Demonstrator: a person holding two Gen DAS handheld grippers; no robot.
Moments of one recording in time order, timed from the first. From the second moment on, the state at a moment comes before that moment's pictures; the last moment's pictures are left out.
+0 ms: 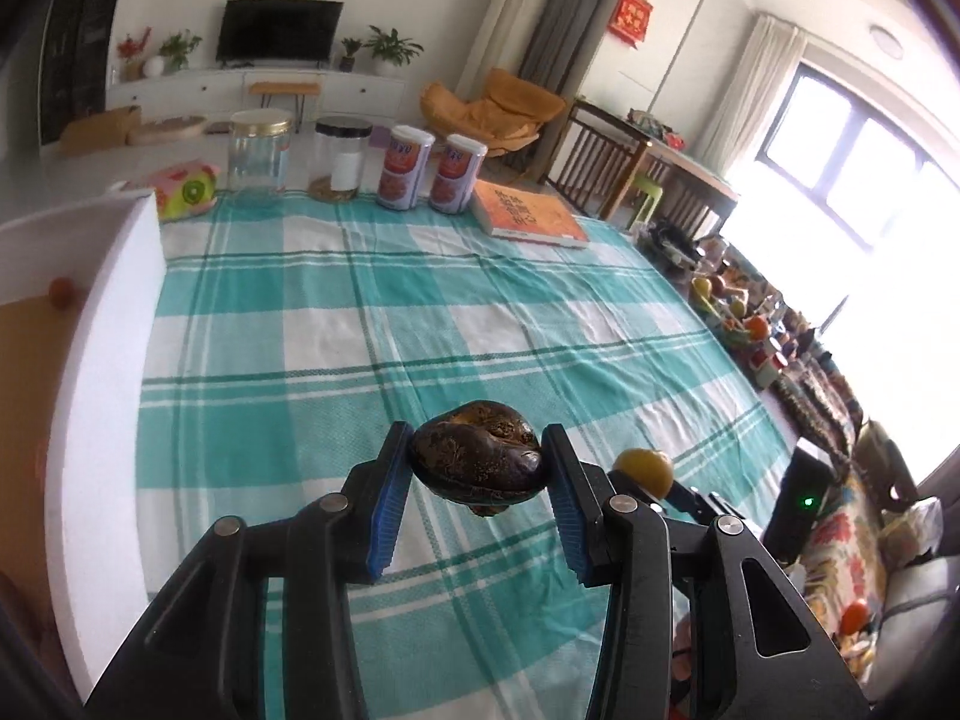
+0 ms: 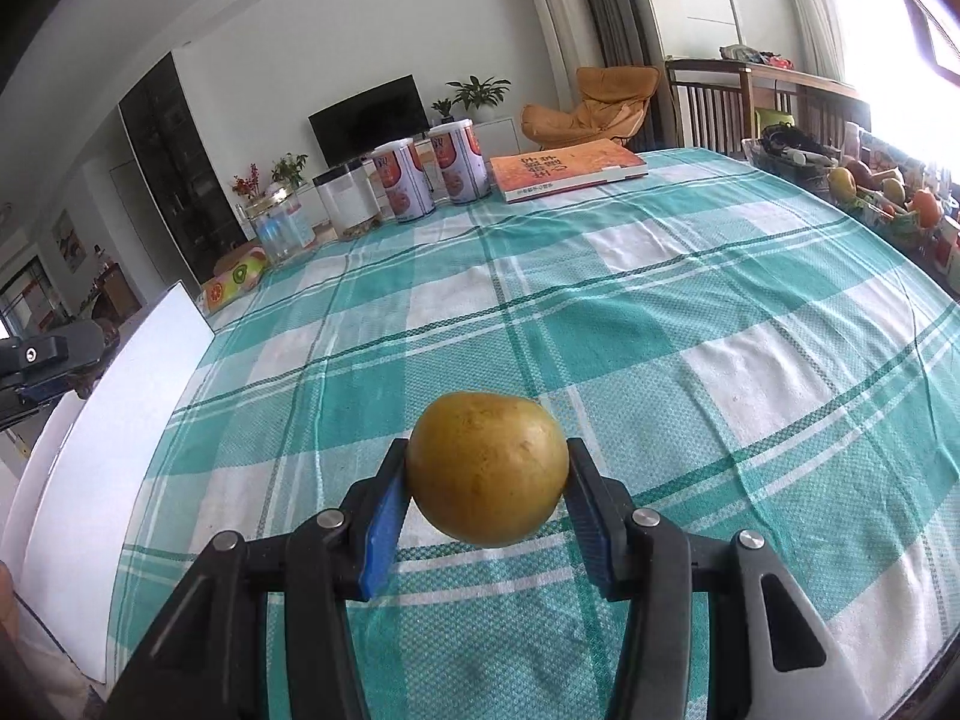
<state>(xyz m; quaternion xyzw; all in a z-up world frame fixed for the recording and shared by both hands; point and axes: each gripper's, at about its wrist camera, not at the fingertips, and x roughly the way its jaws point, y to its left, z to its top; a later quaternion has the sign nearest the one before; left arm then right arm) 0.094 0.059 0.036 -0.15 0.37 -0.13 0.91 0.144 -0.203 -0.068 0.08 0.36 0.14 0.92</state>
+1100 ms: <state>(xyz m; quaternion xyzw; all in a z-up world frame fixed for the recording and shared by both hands) 0.036 0.326 -0.015 -0.11 0.45 0.16 0.87 0.077 0.194 0.003 -0.19 0.45 0.42 0.77</state>
